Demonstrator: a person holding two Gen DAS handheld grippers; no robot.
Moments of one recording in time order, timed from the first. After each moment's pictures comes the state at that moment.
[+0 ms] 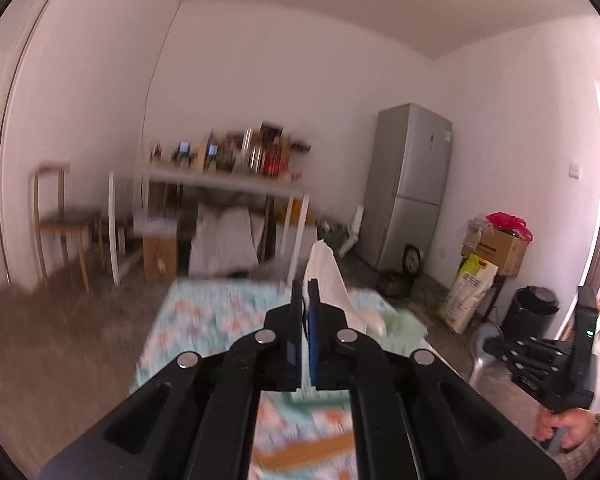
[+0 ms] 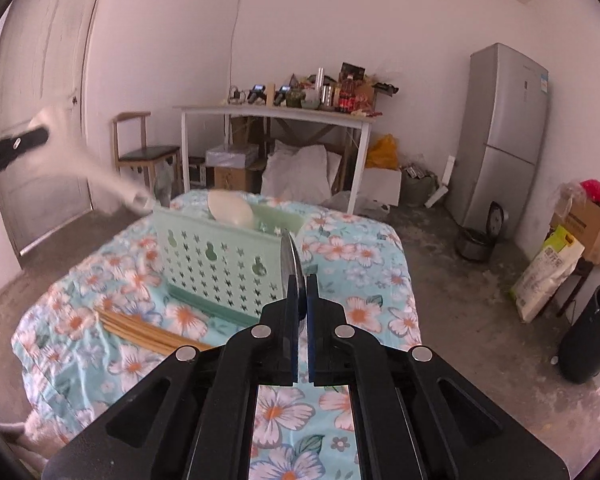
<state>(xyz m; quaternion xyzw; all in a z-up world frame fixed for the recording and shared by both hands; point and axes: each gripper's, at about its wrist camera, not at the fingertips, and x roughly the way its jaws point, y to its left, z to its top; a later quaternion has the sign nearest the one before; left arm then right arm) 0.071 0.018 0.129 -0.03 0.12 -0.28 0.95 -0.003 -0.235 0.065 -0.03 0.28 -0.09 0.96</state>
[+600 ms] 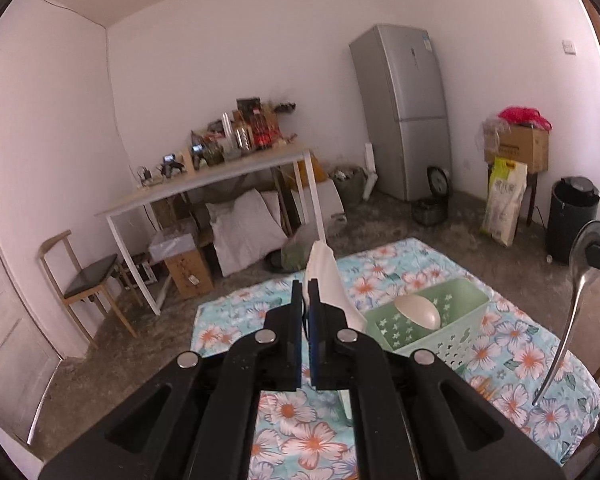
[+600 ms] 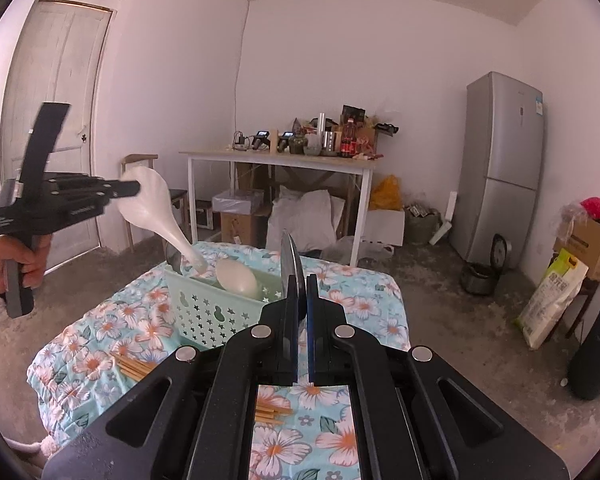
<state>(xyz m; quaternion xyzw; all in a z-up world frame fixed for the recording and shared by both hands) 0.148 -0.077 0.126 0.16 0.18 -0.25 0.94 -0.009 -0.243 0.098 -0.02 0.21 -0.08 0.97</state>
